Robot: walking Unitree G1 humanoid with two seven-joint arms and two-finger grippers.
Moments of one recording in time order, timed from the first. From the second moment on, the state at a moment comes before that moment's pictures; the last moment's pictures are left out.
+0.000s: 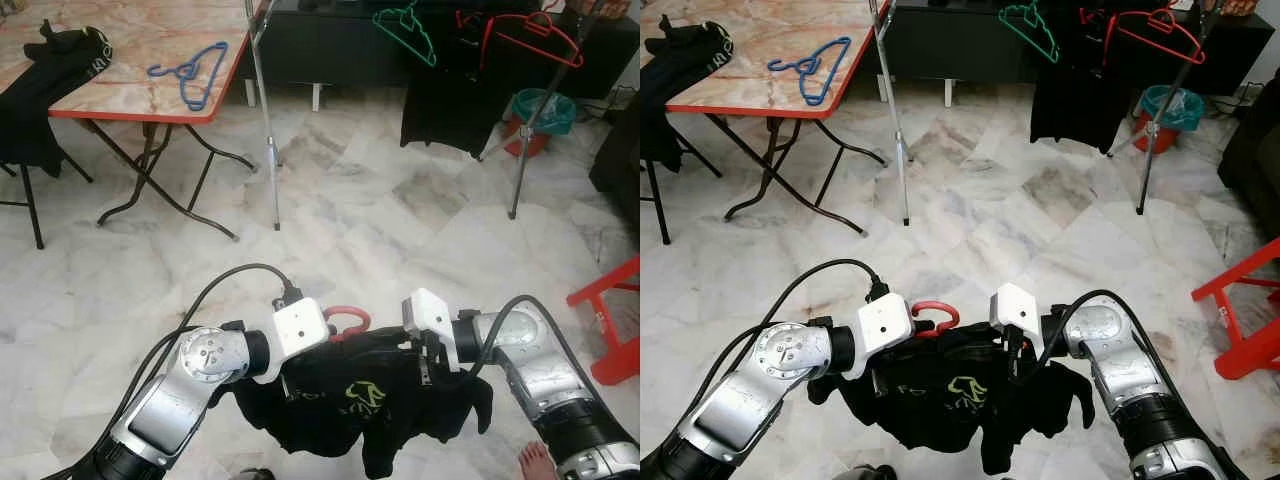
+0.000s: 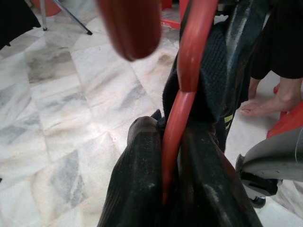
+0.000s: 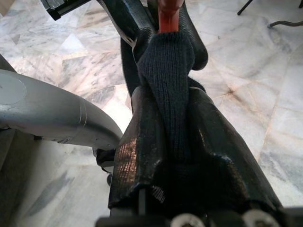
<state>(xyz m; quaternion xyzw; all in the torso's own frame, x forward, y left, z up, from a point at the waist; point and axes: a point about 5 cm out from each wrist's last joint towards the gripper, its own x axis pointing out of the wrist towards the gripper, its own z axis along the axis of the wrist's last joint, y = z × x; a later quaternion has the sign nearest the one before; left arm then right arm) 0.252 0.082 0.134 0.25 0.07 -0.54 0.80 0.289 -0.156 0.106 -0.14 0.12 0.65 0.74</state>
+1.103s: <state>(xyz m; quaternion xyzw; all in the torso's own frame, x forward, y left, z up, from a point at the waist) 0.254 0.080 0.129 0.22 0.06 -0.53 0.81 0.297 -0.152 0.117 -0.14 0.09 0.64 0.75</state>
